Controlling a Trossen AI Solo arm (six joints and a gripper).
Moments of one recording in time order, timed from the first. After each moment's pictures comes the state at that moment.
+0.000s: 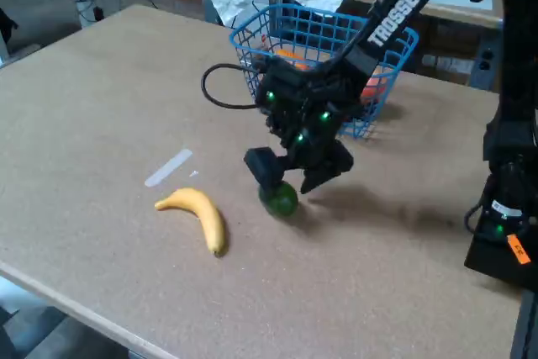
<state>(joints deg) 12.1 102.0 43.2 -7.2 -4.0 40.2</state>
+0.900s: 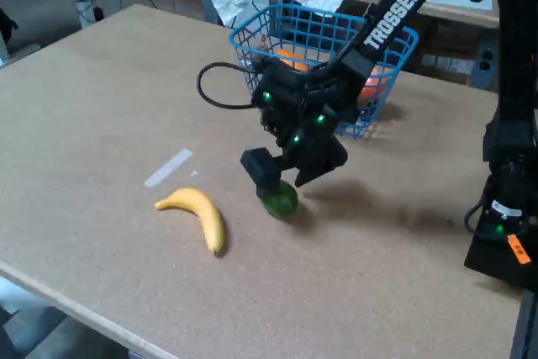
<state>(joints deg) 12.7 102.5 43.7 -6.2 0.3 37.5</state>
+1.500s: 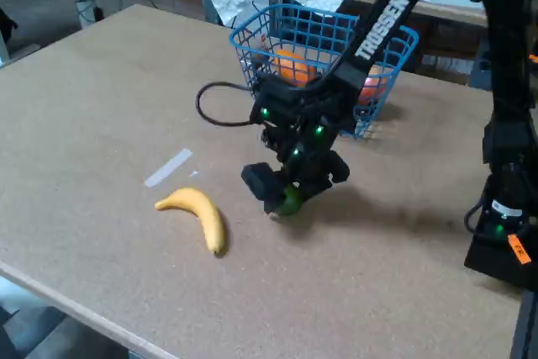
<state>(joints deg) 13.5 108.0 43.8 -4.7 -4.3 40.5</state>
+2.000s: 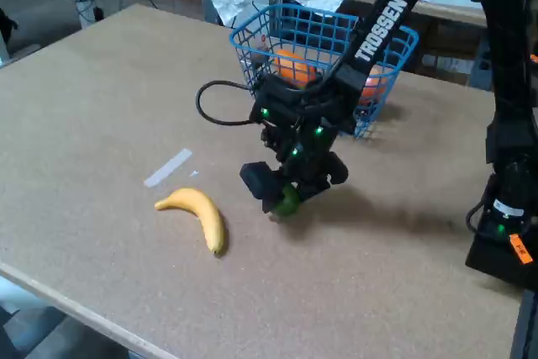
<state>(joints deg) 13.8 109.0 44.0 -3.0 -4.3 41.8</state>
